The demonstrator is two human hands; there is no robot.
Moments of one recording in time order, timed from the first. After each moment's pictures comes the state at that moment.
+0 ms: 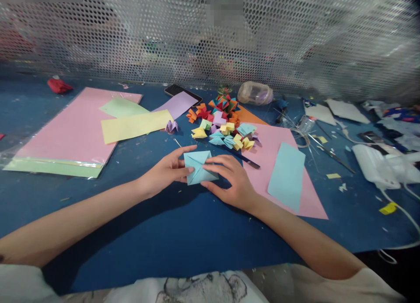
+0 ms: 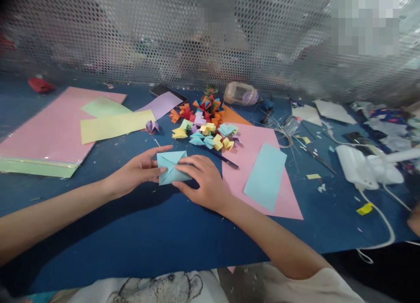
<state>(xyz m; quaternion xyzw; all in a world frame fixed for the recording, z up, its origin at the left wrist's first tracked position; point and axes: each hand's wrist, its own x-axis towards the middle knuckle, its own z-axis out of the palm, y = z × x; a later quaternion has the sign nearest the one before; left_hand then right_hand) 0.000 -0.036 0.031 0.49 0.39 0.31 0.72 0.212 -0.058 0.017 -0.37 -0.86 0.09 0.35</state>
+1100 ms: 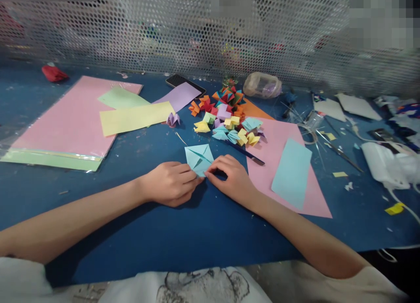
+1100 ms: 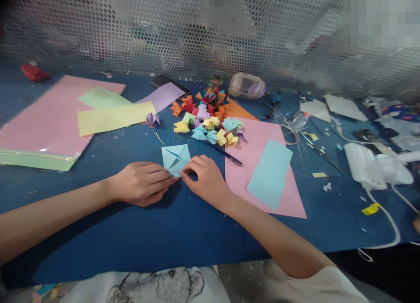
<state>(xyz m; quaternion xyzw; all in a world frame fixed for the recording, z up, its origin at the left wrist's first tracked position) -0.013 -0.041 0.004 0.96 0.17 0.20 0.04 0.207 -0.052 0.004 -0.45 -0.84 0.16 0.26</state>
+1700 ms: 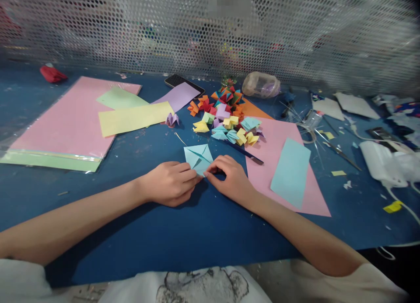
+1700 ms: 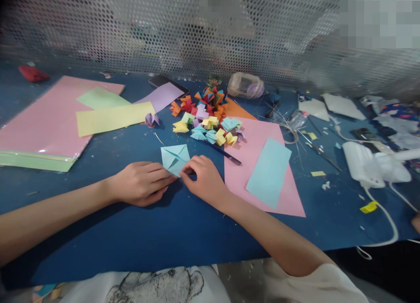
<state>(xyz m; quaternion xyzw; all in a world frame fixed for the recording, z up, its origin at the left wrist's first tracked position) -0.013 -0.041 0.004 0.97 0.15 0.18 -0.05 0.205 -0.053 0.004 -0.46 -0.83 0.18 0.26</state>
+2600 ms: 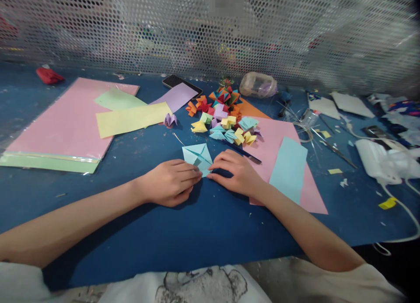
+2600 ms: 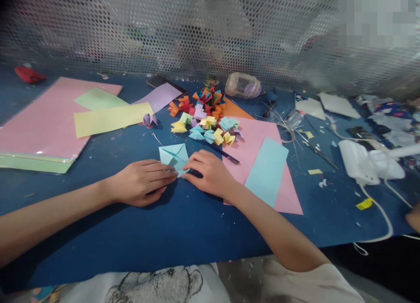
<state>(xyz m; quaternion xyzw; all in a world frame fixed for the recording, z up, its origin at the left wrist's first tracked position) -0.011 -0.037 0.004 0.97 0.14 0.19 0.04 0.229 -0.039 0.015 -0.35 -0.90 0.11 0.23</state>
